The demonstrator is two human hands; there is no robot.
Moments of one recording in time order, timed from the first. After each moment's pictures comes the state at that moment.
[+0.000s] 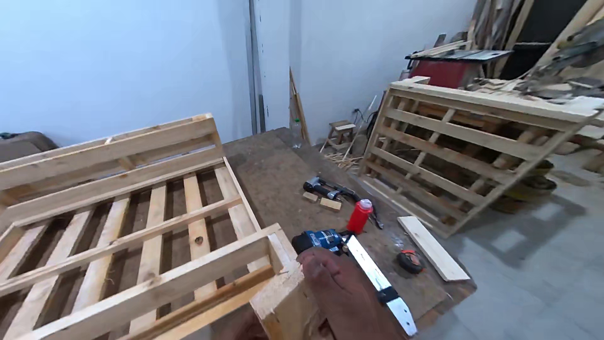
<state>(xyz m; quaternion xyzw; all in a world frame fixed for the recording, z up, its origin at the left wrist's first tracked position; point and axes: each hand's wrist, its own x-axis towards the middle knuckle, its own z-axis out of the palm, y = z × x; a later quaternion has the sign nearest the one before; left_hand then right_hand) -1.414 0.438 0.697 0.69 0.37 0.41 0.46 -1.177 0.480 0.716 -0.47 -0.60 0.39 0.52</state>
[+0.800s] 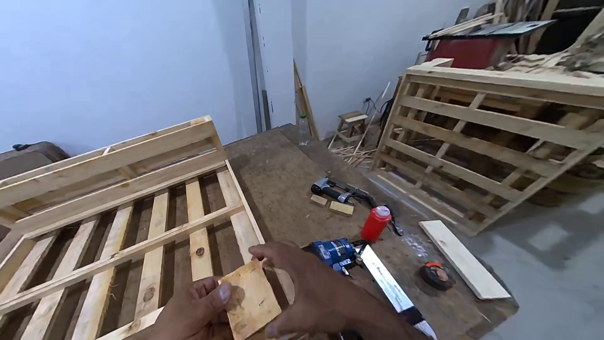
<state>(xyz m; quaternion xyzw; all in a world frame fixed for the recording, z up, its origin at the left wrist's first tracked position) -1.406 0.553 0.733 0.39 0.54 0.35 0.66 -1.161 0.589 0.700 -0.35 -0.81 0.35 0.33</state>
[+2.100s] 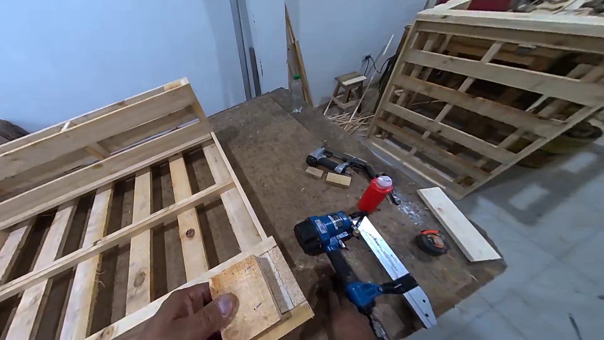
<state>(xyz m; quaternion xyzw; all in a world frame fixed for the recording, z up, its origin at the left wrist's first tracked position) -1.410 0.556 0.725 0.47 0.54 0.25 0.65 -1.140 0.491 0.440 -0.79 -0.50 0.36 -0.03</state>
